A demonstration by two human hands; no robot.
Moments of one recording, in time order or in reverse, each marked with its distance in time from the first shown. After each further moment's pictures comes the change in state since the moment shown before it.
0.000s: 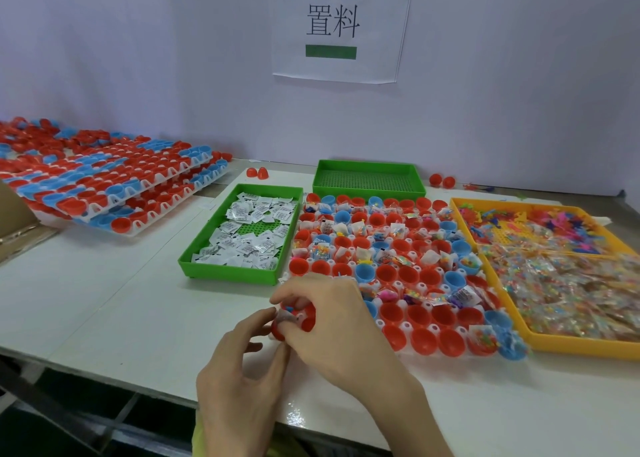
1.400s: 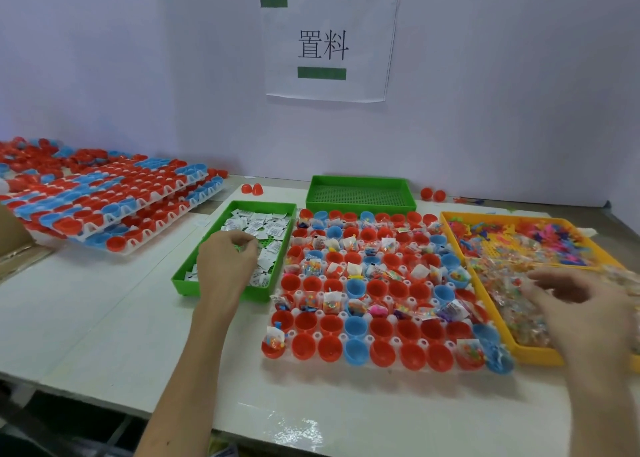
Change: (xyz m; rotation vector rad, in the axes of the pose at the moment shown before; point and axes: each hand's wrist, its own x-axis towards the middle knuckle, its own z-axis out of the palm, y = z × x) left_hand 0.172 -0.012 0.045 0.254 -0.070 -0.207; right_hand -0.058 0.152 -0.162 -0.044 0.939 0.503
